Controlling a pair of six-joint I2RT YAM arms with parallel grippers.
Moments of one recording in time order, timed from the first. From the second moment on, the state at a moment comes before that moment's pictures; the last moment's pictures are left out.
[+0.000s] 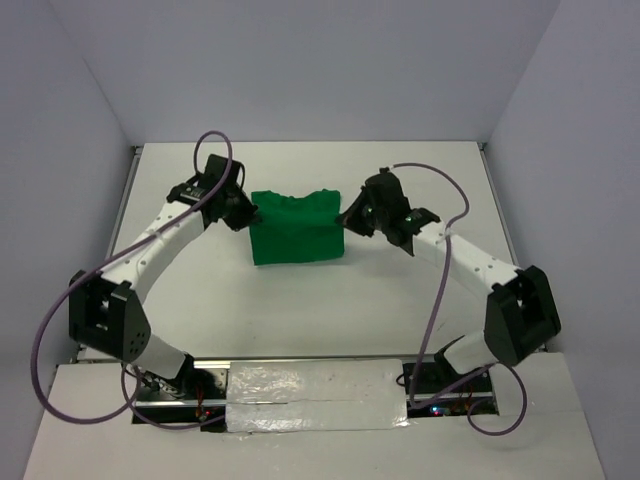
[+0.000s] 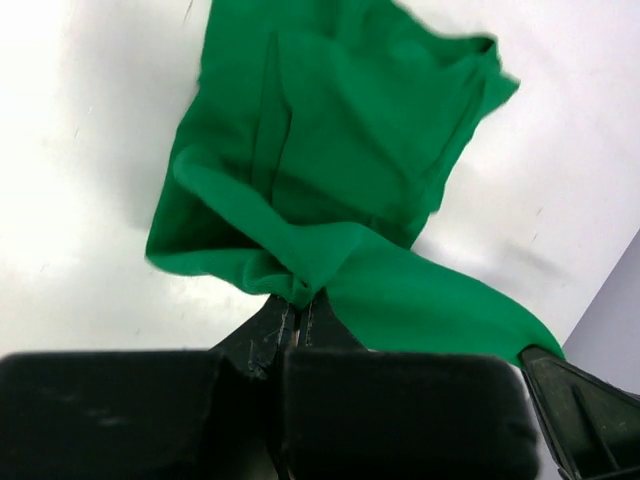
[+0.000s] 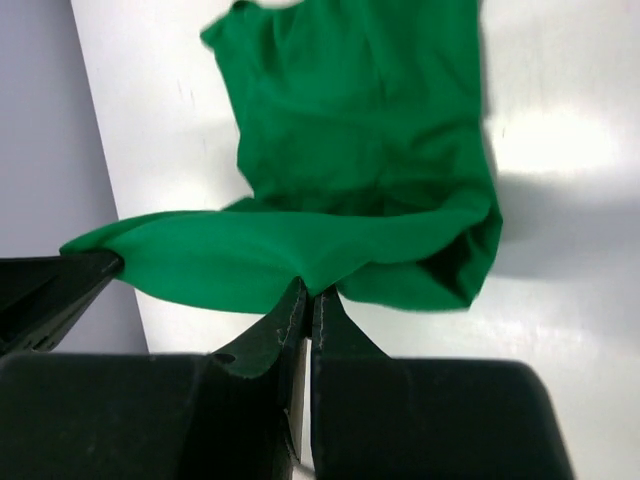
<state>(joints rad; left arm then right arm) -0.35 1.47 1.27 -0.69 -0.03 -0.99 0.53 1.42 1.02 -0.24 -0.02 0.97</state>
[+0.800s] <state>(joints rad) -0.21 2.15 1.88 -0.65 0.06 -0.88 0.38 2.02 1.59 -0.28 -0.12 0.93</state>
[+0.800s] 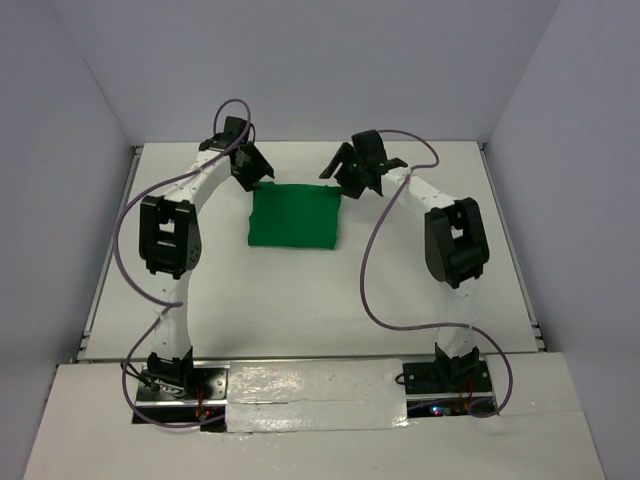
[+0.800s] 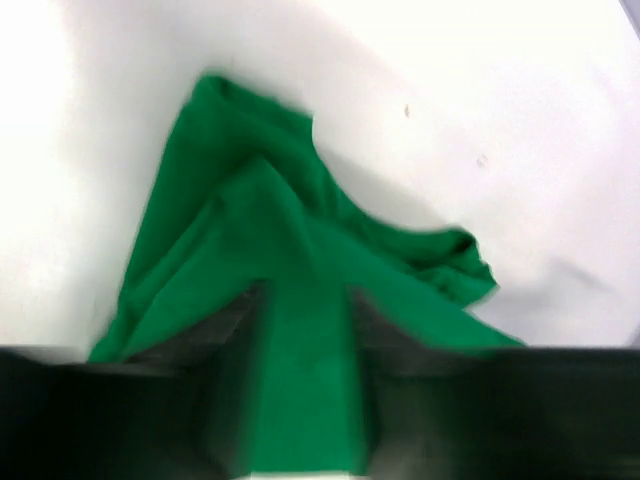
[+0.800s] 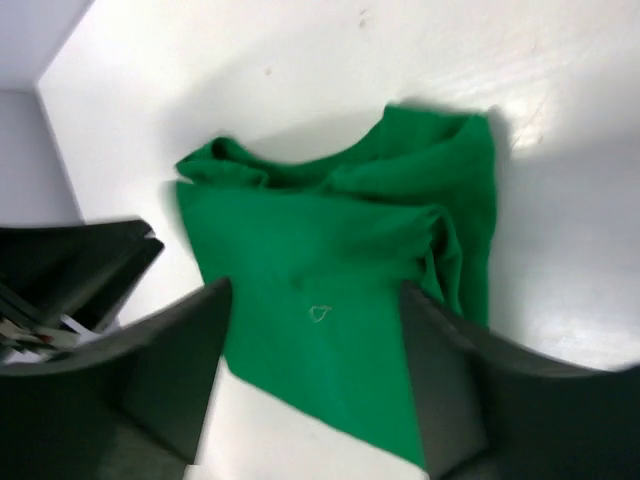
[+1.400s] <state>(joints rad) -0.22 1.68 1.51 -0.59 -0.08 -0.79 0.38 1.83 1.45 -0.32 -0.12 0.77</state>
